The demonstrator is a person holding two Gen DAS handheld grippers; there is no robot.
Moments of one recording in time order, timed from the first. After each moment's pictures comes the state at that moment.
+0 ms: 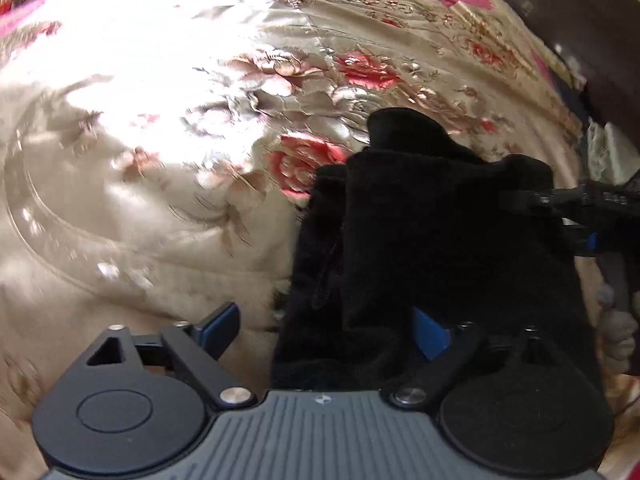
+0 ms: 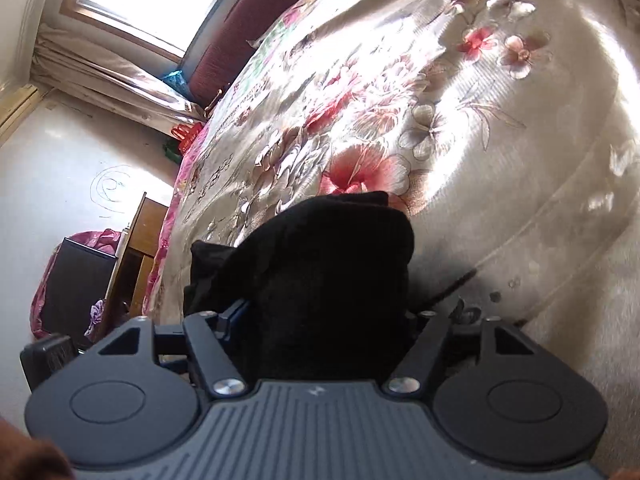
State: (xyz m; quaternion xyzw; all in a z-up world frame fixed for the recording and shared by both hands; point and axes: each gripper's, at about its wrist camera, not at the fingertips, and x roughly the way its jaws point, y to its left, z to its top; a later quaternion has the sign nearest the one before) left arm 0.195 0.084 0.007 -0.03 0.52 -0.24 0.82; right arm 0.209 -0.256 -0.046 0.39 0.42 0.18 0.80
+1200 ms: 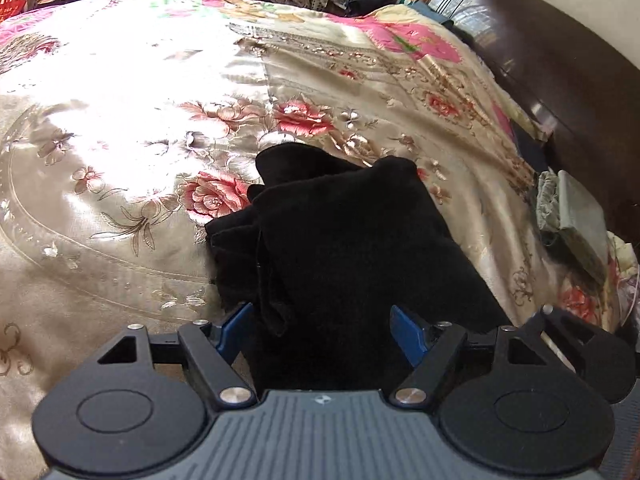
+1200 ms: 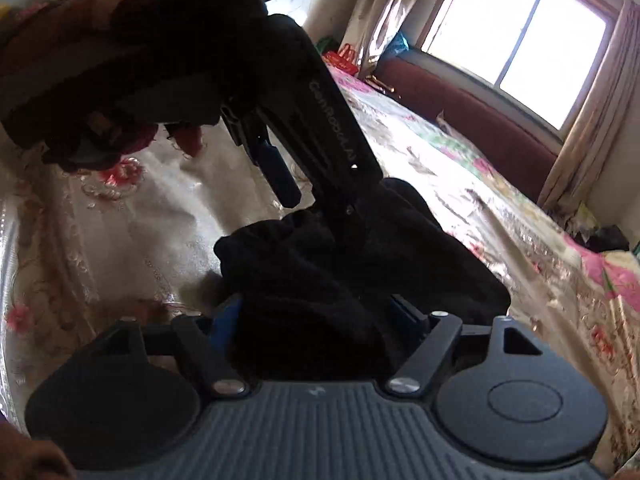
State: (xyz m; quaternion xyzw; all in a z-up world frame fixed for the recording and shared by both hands) left arm 0.155 0.043 0.038 -0.07 0.46 -0.25 0.85; right arm 0.059 -0.098 0.012 -0.21 0.30 0.27 0.89
